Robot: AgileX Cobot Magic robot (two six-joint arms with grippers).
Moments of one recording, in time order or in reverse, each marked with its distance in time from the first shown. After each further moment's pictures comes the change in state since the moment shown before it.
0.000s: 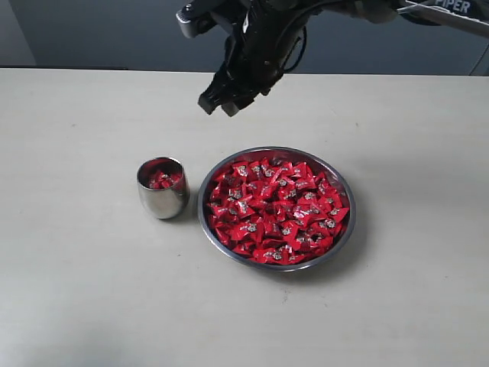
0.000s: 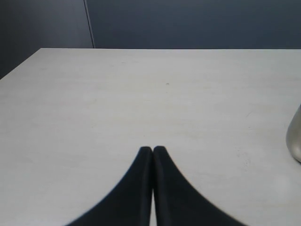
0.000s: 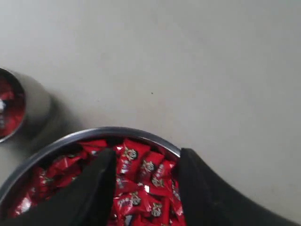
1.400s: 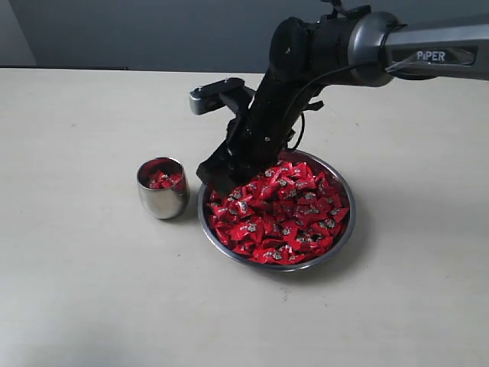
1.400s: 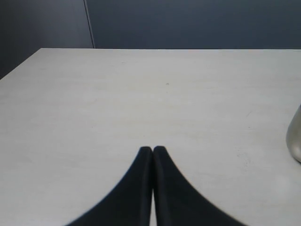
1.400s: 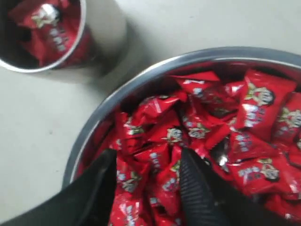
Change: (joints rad) left arm 0.000 0.000 0.000 0.000 0.000 0.000; right arm 0.004 0.026 0.281 0.372 -0.060 -0.165
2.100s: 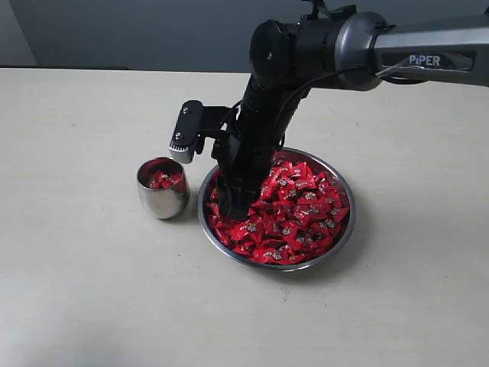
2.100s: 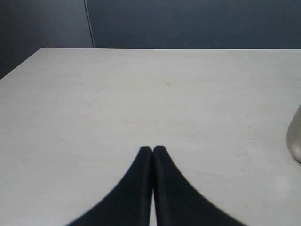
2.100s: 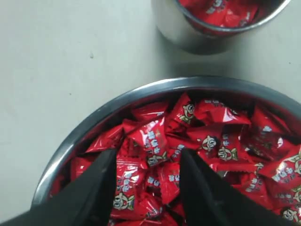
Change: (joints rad) left arm 0.000 0.000 0.000 0.000 0.000 0.000; right arm 0.053 -0.022 0.000 -0.071 0.089 -0.591
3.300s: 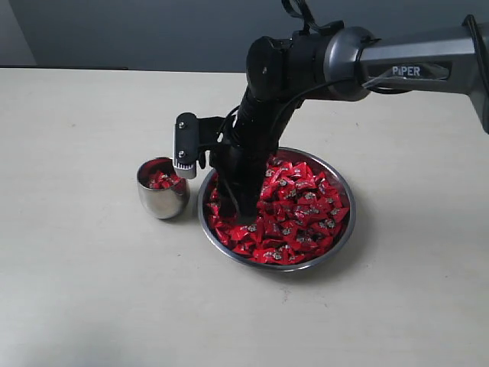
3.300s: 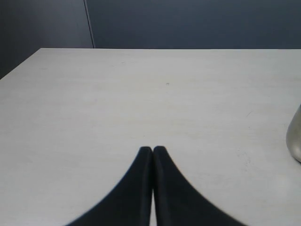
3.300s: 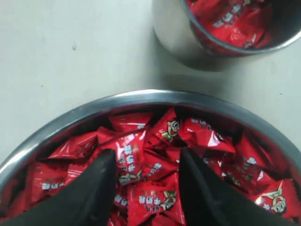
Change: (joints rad) left arm 0.000 0.000 0.000 0.000 0.000 0.000; right arm 0.000 0.042 0.000 -0.002 -0.083 -0.191
